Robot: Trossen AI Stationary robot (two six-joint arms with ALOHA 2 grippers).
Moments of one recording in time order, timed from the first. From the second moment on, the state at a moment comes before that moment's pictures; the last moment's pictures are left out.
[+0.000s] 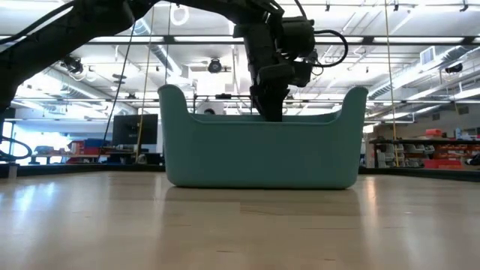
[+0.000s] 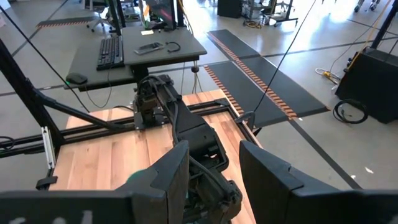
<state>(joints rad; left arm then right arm) 0.18 2.40 2.32 -1.22 0.02 0.15 0.18 1.28 2.24 -1.30 0.42 0.17</state>
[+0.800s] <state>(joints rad) 0.17 2.23 2.35 -1.33 0.02 0.05 0.18 1.28 2.24 -1.31 0.43 0.17</state>
